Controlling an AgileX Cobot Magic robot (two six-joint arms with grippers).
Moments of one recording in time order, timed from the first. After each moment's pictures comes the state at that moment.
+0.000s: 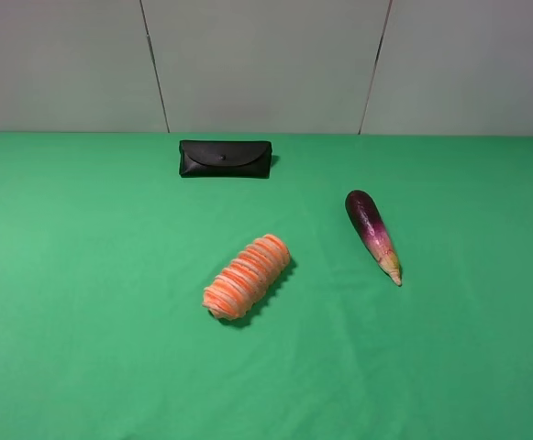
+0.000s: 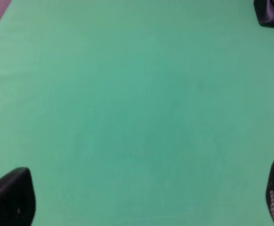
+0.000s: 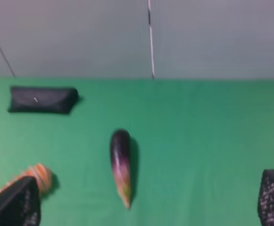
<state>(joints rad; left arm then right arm) 0.01 -0.01 -0.48 0.11 1.07 -0.19 0.03 0.32 -1.06 0.12 1.22 -0.08</state>
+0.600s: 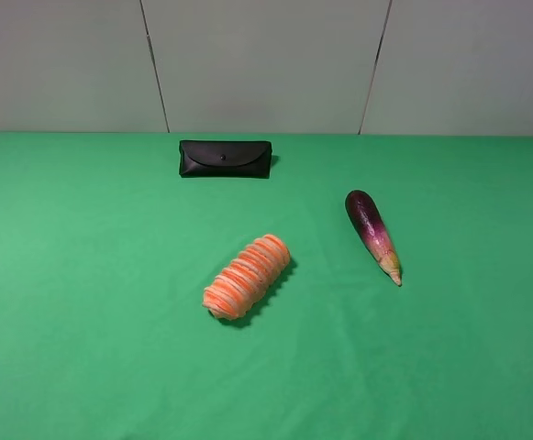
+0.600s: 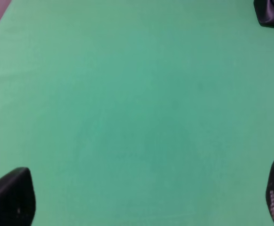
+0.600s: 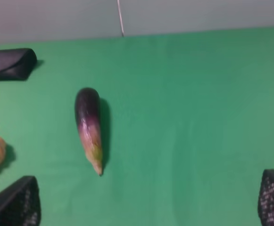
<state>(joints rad) 0.01 -0.01 -0.48 0.11 1.07 -0.19 0.01 0.00 -0.57 0.06 1.06 -0.03</state>
